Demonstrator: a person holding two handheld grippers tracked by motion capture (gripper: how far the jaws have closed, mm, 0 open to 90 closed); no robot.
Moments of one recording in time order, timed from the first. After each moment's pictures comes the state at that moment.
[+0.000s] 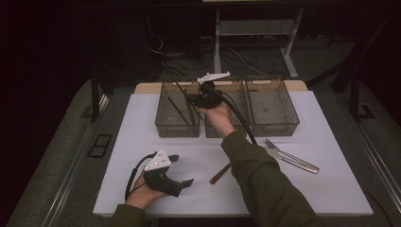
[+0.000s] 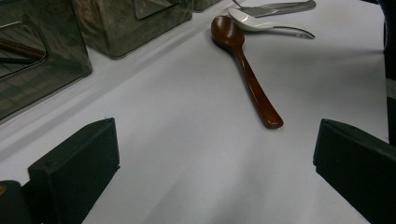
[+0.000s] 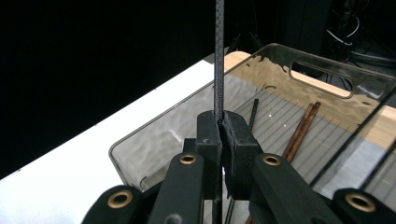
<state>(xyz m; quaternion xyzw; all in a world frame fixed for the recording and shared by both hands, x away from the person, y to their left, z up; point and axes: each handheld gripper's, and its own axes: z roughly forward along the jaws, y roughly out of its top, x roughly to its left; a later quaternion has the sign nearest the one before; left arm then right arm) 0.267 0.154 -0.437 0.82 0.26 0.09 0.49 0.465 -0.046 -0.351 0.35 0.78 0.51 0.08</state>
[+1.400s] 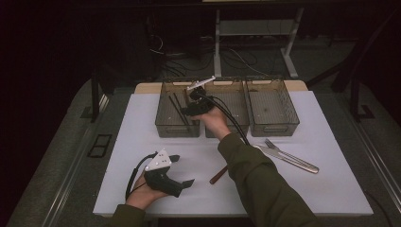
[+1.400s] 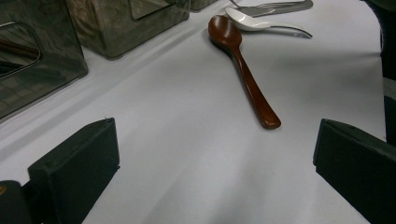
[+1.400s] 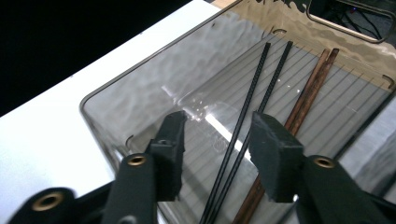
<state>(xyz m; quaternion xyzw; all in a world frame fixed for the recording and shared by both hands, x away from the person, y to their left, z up) 0.268 0.153 -0.437 0.83 0.25 0.09 0.49 0.470 -0.025 -0.374 0.36 0.83 0.42 0.06</state>
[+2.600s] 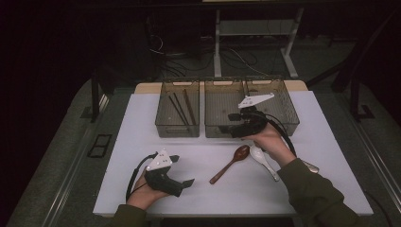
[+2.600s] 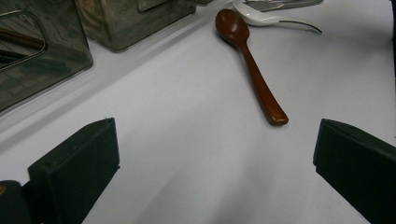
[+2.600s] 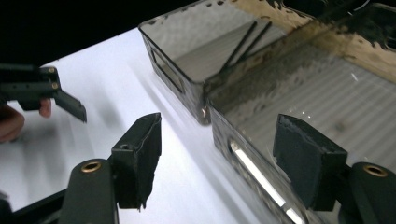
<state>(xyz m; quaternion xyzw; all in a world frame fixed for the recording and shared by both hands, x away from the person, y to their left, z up) 0.268 0.153 -0.439 0.83 0.27 0.10 0.48 0.381 -0.165 -0.361 0.31 0.83 0.46 0.08</state>
